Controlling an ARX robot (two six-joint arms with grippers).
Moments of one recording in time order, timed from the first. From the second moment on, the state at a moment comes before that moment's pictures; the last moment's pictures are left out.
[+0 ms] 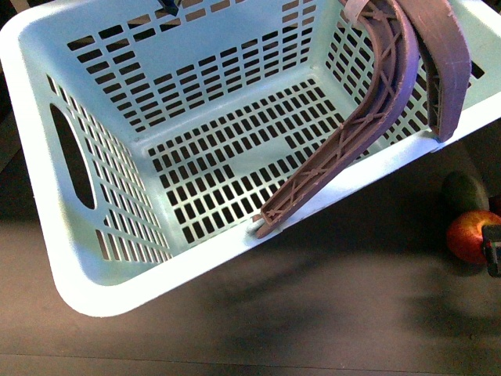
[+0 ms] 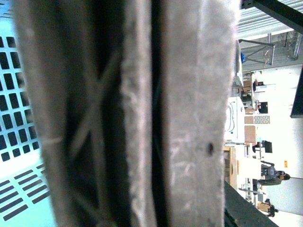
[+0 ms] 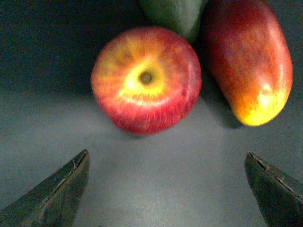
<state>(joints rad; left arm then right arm) -0.52 1.69 1.13 0.21 0.29 -1.10 -0.23 2.26 0.75 0.58 0.04 -0.29</state>
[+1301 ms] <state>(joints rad) -0.52 1.69 1.13 0.21 0.29 -1.10 -0.18 2.47 1.02 0.47 0.05 -0.25</state>
